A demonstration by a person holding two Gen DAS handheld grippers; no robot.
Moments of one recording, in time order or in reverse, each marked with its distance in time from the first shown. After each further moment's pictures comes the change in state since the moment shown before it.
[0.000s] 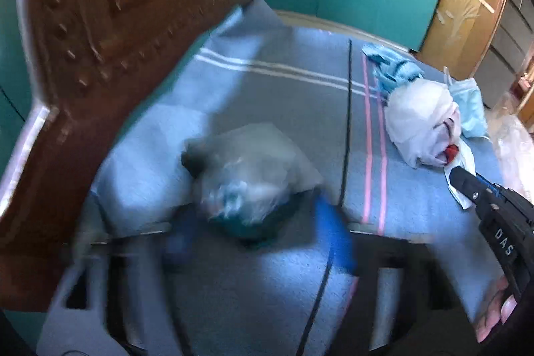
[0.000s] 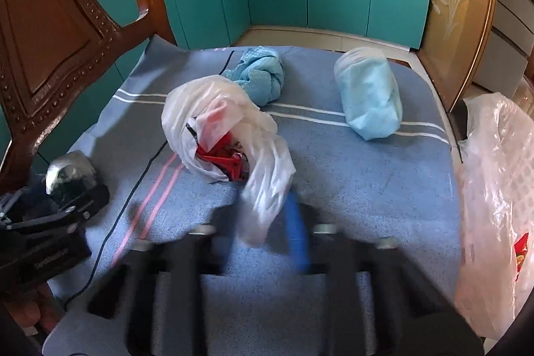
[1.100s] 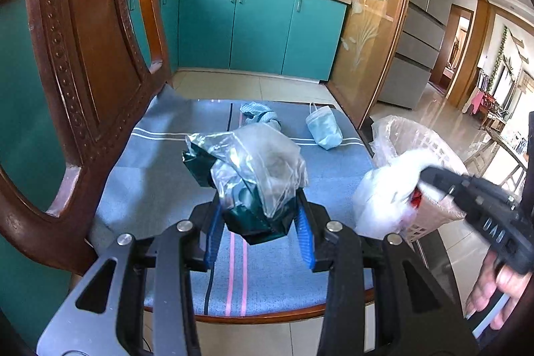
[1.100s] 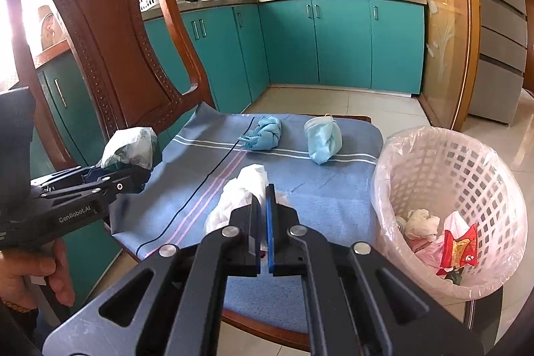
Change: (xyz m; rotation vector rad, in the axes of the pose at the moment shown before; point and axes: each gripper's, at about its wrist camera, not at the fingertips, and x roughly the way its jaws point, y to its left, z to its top) left arm -0.143 -0.039 -0.033 0.188 -0.244 -0.282; right arm -0.173 -0.031 -0.040 -0.001 -0.262 0.089
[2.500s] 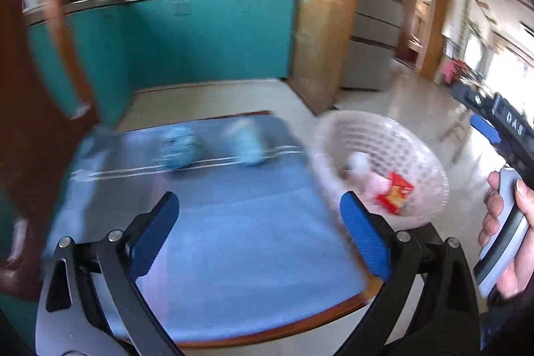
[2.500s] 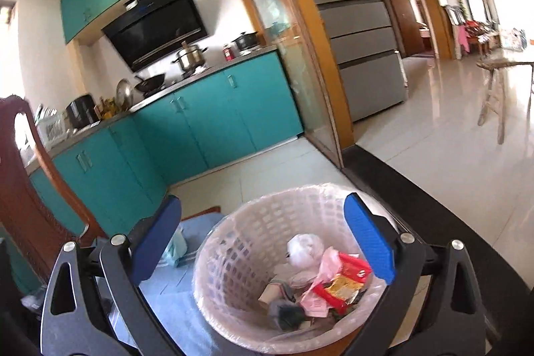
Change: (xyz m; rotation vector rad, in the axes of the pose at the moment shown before) left arm 0.005 -0.095 0.020 0.153 -0.025 -0.073; right arm -0.087 -0.151 0.010 0.369 -0.340 -0.373
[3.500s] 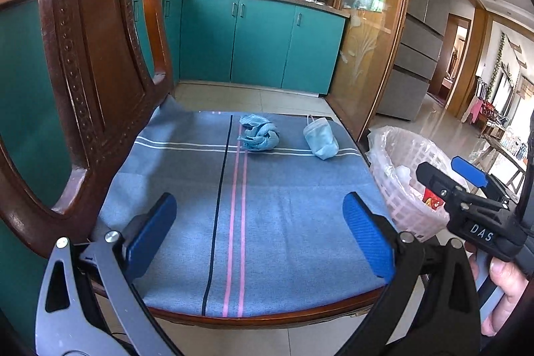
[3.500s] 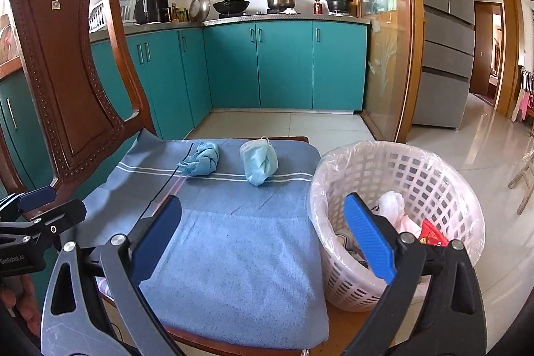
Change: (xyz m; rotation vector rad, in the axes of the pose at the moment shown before) left arm -0.026 0.081 -0.036 -0.153 -0.043 0.077; right arm 0.012 0.144 -0.087 -0.359 0.192 0.126
